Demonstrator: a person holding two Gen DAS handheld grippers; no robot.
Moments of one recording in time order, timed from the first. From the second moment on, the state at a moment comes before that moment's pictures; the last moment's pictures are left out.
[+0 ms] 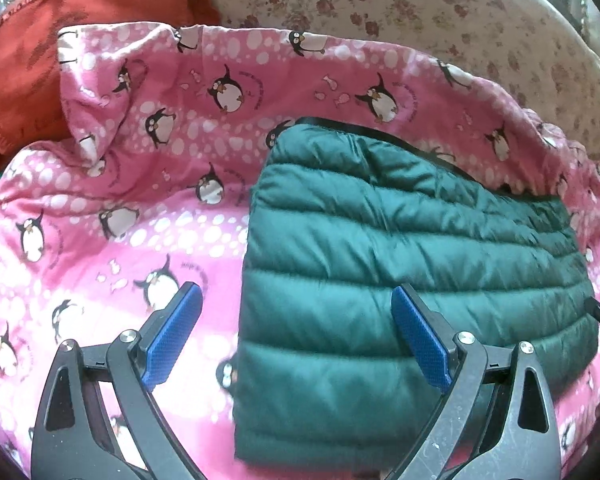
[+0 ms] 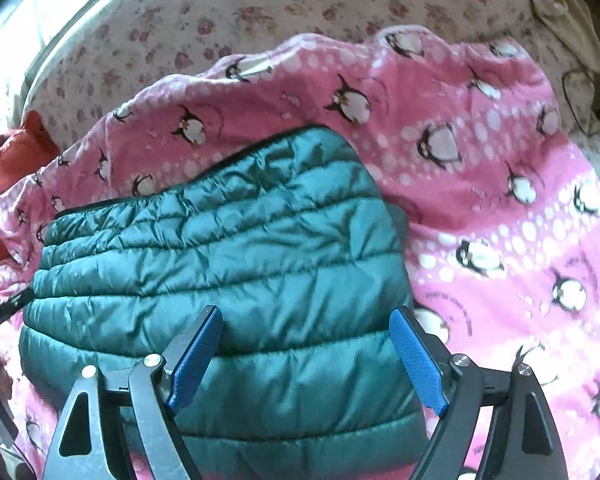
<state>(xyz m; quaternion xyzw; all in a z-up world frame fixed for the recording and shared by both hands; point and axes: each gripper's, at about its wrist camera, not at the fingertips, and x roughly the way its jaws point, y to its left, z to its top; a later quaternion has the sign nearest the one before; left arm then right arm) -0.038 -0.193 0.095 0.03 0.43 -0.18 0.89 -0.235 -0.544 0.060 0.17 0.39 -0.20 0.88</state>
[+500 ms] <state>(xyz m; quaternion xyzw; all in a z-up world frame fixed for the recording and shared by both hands) -0.057 -0.177 0.099 0.01 0.44 -0.20 0.88 -0.248 -0.544 0.064 0.17 0.40 -0.20 0.88</state>
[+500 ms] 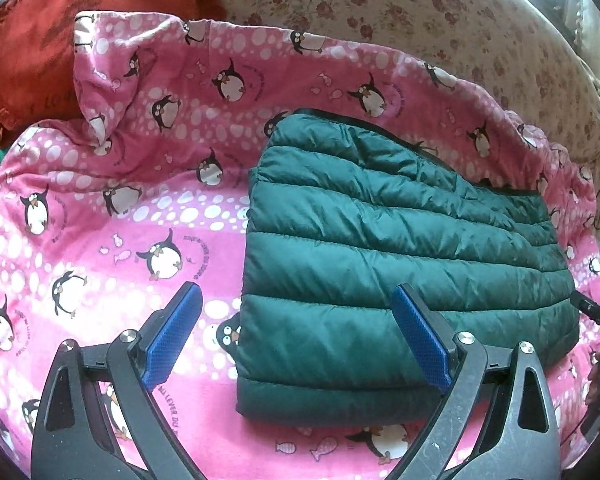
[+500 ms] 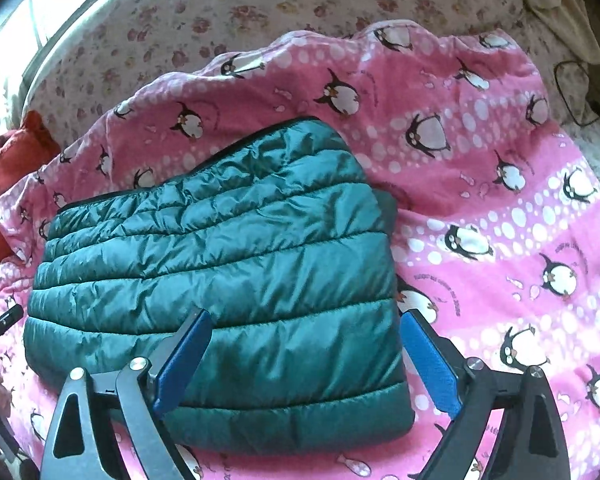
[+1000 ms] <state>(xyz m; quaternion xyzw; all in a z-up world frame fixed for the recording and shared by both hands) -0.032 -0.143 0.059 -0.14 0.53 -0.26 0.80 -0.253 -0.570 0.041 0.24 0.40 -0.17 0.87</state>
